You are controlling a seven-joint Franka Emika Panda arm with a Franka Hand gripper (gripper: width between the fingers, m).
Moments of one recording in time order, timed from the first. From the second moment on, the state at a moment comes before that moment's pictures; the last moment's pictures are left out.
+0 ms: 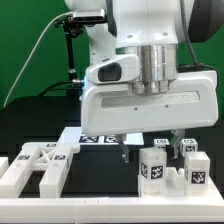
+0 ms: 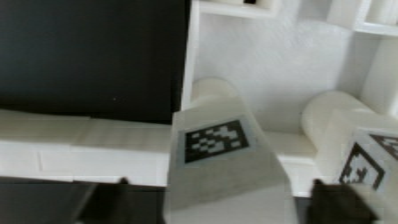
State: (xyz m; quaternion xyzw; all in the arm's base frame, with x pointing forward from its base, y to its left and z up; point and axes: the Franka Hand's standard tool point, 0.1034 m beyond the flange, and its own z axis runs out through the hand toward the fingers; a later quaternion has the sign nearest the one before) arm 0.642 0.050 0.082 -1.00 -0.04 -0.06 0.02
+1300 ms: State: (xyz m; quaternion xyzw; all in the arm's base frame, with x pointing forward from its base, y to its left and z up) arm 0.642 0.054 0.081 -0.83 0.56 -0.03 0.07
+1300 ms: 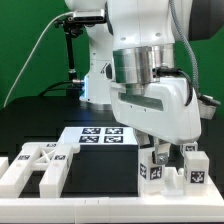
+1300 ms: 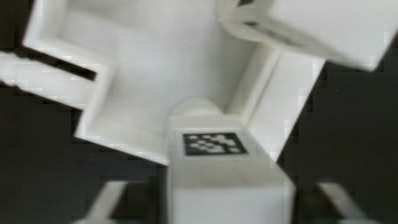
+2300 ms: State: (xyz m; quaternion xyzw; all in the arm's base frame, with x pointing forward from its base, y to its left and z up) arm 0.643 0.043 0.080 -0.99 0.06 -0.07 0.02
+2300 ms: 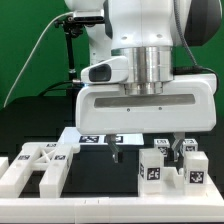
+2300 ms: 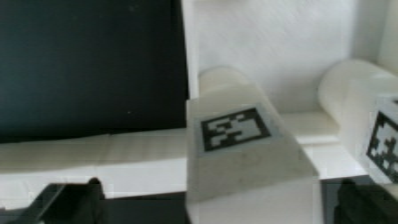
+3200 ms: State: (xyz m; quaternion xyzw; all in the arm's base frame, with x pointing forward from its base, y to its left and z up) arm 0.641 0.054 0.081 -0.90 0.43 -0.05 0.05
